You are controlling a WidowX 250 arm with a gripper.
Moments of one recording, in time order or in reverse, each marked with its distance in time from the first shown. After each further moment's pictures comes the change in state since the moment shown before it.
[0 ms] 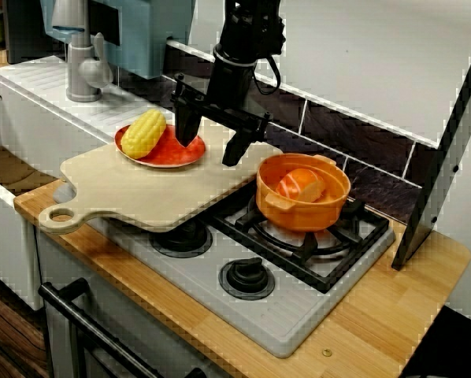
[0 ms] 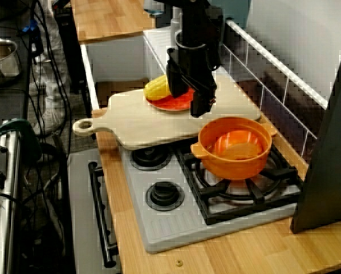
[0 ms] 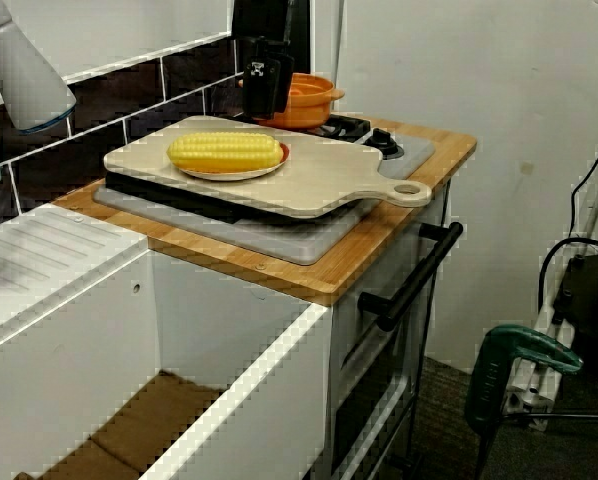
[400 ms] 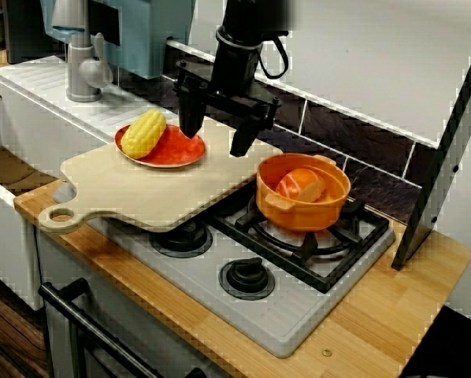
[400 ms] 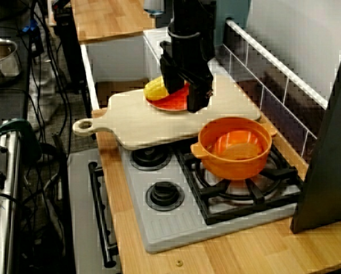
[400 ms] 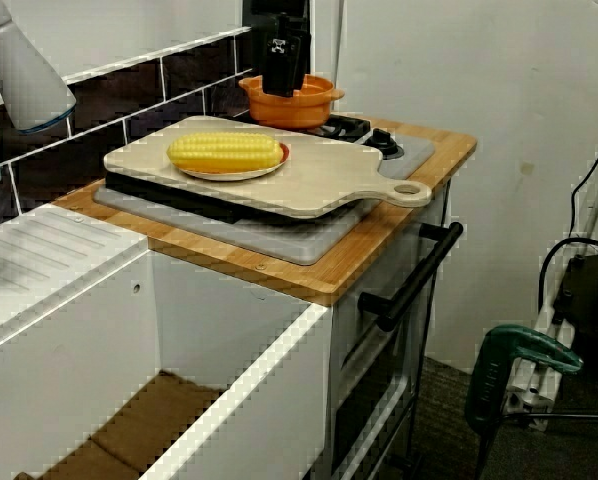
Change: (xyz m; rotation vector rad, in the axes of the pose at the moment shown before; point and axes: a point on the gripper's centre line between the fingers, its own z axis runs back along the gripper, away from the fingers) arm -0.013 -0.008 0.019 -0.037 0.000 0.019
